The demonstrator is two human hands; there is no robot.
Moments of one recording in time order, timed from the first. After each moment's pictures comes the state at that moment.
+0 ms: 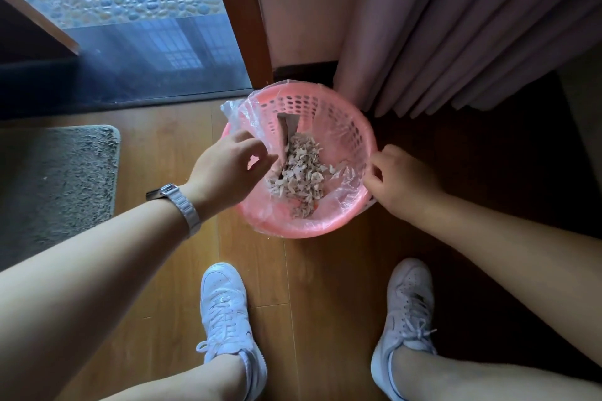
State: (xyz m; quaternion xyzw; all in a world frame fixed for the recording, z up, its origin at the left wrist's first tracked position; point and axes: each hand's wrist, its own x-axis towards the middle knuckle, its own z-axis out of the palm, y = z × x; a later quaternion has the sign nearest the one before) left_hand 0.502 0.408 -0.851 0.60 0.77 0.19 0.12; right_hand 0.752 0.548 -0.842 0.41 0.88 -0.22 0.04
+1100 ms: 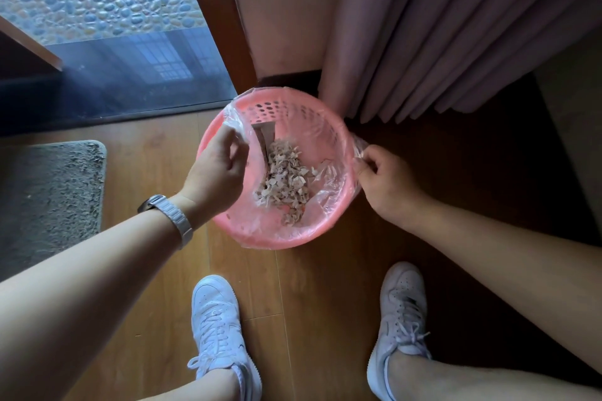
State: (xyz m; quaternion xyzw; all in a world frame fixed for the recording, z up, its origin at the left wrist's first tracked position) left_hand 0.516 0.425 -0.843 0.43 0.80 0.33 0.26; right_hand 0.751 0.545 -0.838 0.50 0.74 -0.43 -0.11
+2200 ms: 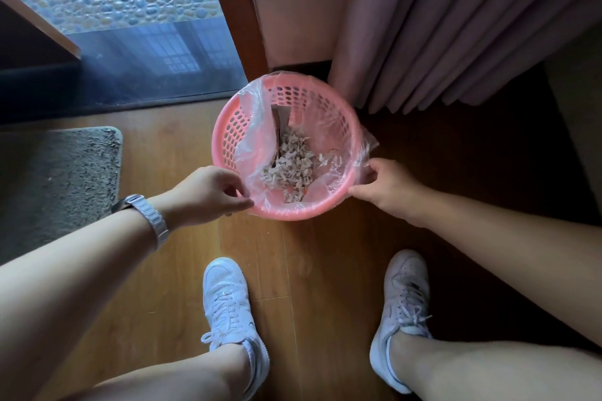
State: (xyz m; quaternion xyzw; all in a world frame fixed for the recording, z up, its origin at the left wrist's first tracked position) left_hand 0.498 0.366 -0.827 0.46 0.77 0.12 0.42; right_hand 0.761 0.527 -0.843 0.51 0.71 -0.49 0.02
